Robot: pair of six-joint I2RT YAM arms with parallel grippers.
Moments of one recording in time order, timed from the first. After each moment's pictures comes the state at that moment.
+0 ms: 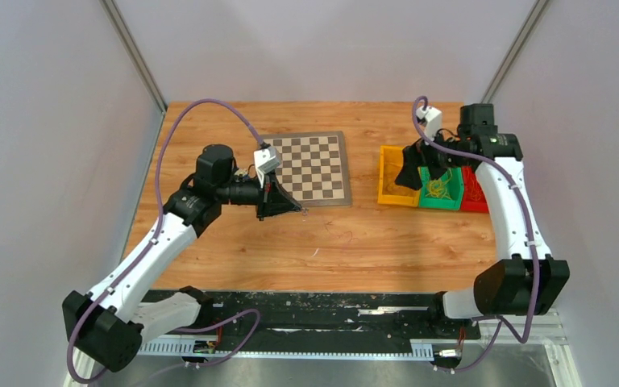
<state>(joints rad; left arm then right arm) -0.47 1.06 0.96 -0.30 0.96 -0.01 -0.05 1.40 1.50 -1.04 -0.65 -0.52</state>
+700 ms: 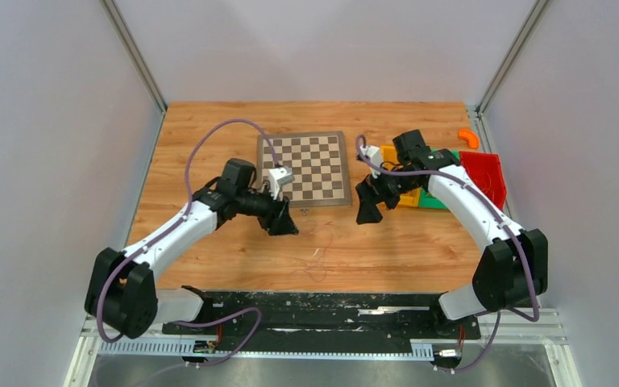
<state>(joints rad) -0.50 1.32 0.86 -0.40 0.77 0.14 0.30 1.47 1.25 -0.95 -0.67 -0.43</state>
